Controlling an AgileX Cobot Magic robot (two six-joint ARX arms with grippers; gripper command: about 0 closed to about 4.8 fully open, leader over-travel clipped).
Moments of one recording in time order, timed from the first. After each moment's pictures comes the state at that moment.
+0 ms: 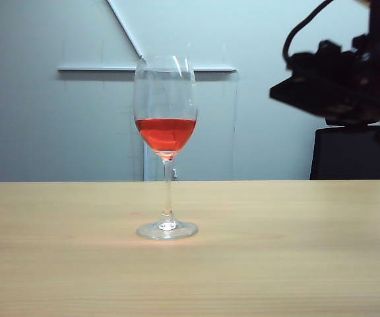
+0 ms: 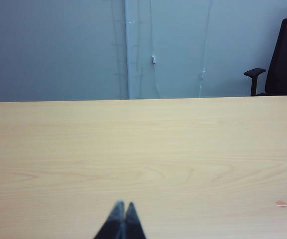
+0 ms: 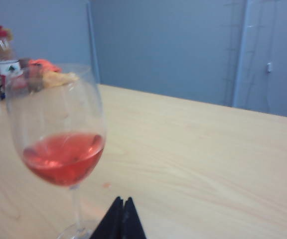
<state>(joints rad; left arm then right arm) -0.05 0.00 0.01 0.07 0.00 0.03 0.62 1.29 0.11 1.28 0.04 -0.01</state>
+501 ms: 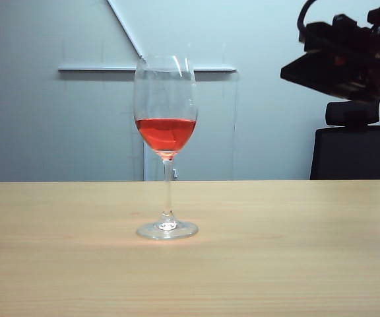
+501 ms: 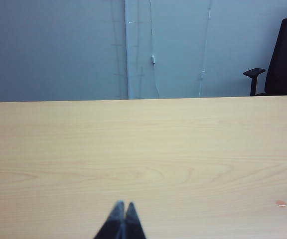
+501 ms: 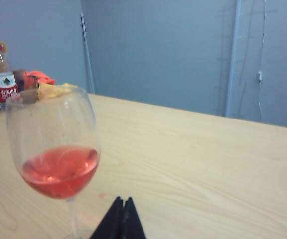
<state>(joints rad) -0.06 0.00 0.01 0.07 0.00 0.03 0.62 1.15 0.11 1.18 0.06 -0.01</state>
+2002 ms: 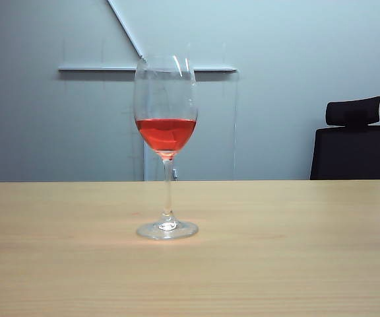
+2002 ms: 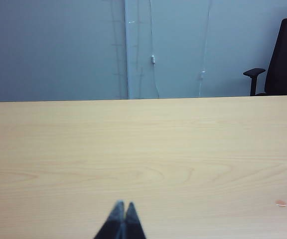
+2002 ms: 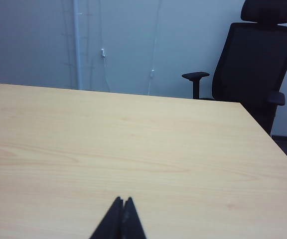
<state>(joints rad) -0.06 0.00 0.01 0.07 0.00 0.03 0.06 0.00 0.01 0.06 0.06 -0.08</state>
